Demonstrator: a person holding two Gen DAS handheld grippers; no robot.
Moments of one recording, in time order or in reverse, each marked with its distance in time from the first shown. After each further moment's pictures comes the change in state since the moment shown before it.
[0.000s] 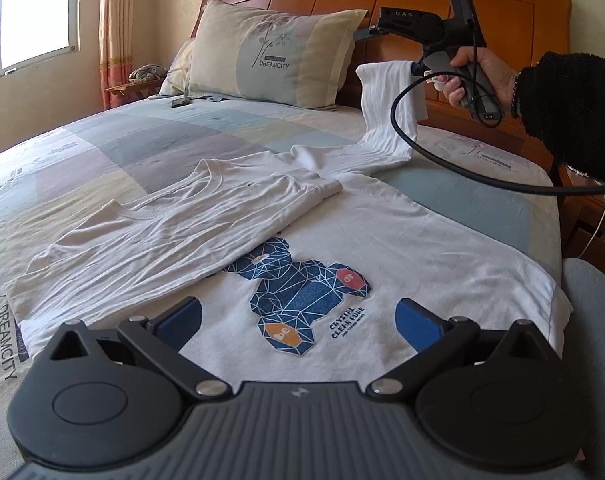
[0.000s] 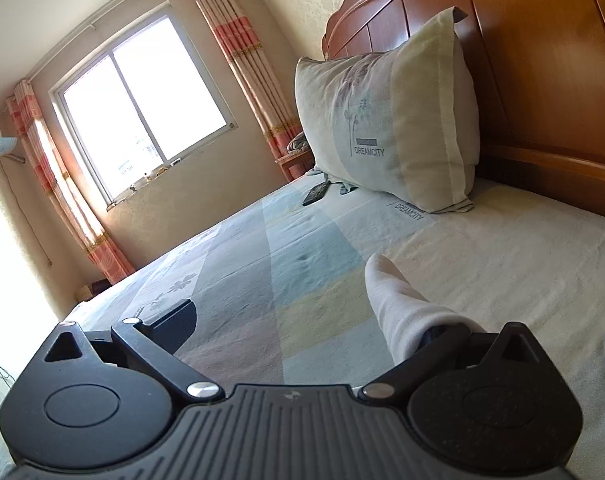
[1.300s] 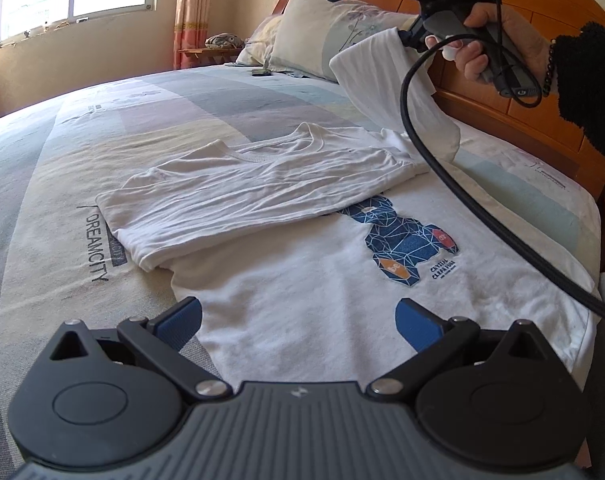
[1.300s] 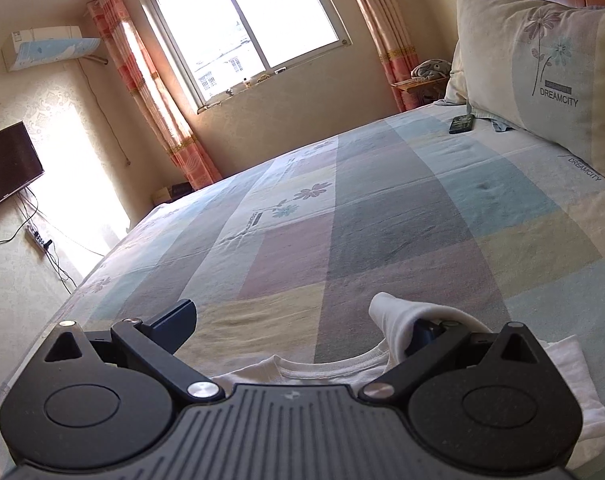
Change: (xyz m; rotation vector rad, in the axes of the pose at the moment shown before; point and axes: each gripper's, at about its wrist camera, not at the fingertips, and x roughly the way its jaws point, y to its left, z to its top) left arm -0.039 0.060 -0.042 -0.174 0.043 0.130; right arm 0.071 0.207 -0.057 -0.153 0.252 0.232
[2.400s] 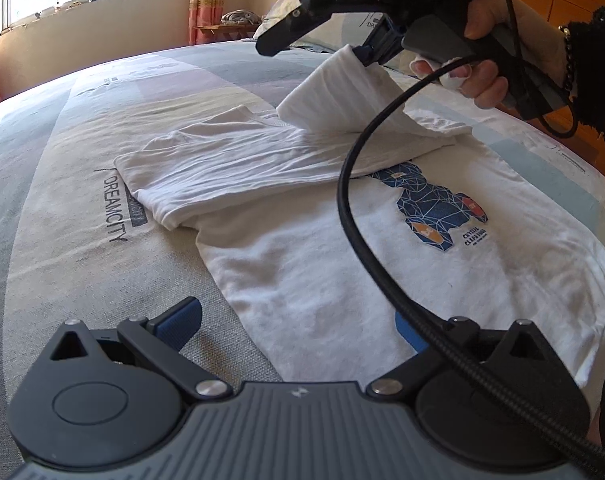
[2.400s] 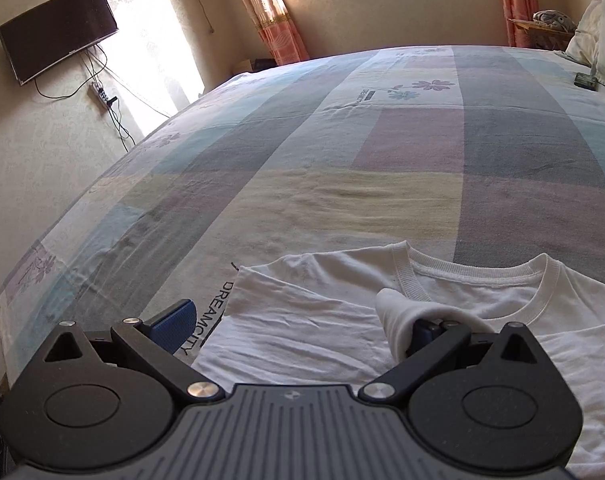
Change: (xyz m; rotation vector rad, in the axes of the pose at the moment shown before) left arm 0.012 0.013 -0.015 -0.016 0.079 0.050; right arm 0.068 0.098 -0.078 -0.228 0.373 0.151
